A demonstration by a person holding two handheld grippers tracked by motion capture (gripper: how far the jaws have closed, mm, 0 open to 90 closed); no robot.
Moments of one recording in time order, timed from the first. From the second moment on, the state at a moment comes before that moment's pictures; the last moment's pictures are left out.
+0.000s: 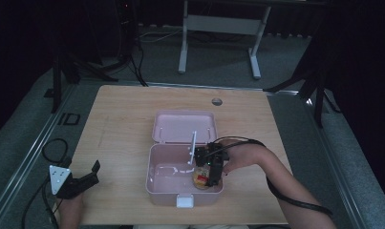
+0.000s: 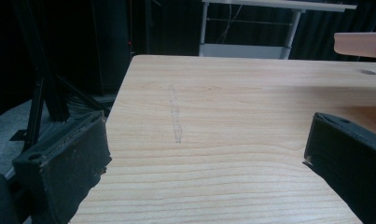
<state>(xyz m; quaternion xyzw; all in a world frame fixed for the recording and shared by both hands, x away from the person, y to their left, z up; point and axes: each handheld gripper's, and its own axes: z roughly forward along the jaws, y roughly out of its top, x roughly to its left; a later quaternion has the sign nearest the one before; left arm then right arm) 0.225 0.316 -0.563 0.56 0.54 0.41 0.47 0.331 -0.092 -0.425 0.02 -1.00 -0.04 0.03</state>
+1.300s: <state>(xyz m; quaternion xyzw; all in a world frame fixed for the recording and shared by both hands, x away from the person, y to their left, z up) 0.225 0.315 -0.563 0.56 0.54 0.41 0.47 0.385 -0.263 -0.504 -0.27 -0.89 -0.33 -0.18</state>
